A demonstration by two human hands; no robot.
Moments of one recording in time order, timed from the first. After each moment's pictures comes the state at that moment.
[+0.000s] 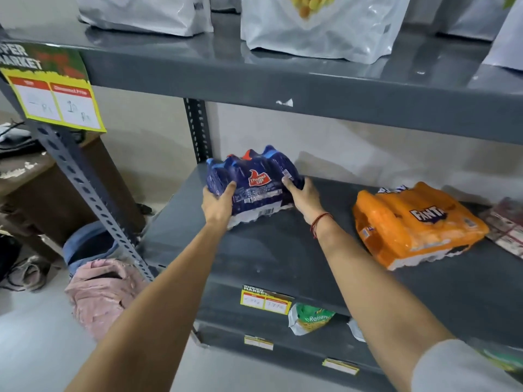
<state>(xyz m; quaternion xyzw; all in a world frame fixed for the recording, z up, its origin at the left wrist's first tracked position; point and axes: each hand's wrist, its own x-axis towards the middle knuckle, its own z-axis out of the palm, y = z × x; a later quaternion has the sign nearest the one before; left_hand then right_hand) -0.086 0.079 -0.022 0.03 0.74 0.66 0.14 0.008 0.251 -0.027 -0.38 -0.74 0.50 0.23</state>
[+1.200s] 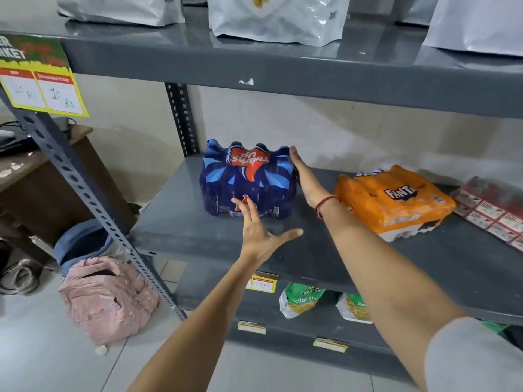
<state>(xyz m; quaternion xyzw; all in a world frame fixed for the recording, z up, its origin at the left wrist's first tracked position) 0.047 0.091 -0.057 0.32 0.78 0.51 0.18 0.058 0.244 0.015 -0.27 -0.68 0.66 0.17</state>
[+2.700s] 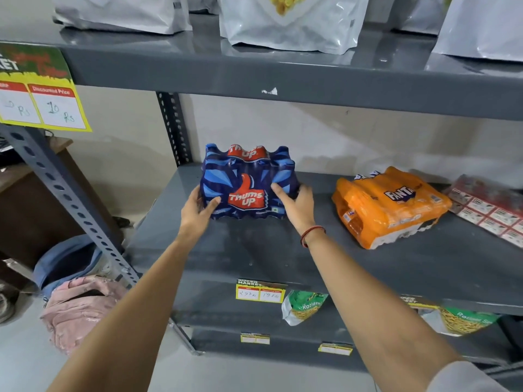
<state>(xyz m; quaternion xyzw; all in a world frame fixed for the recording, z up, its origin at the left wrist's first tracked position) -0.106 0.046 -0.055 0.26 0.71 0.64 0.16 0.050 0.215 -0.036 -0.38 -0.70 0.49 0.35</state>
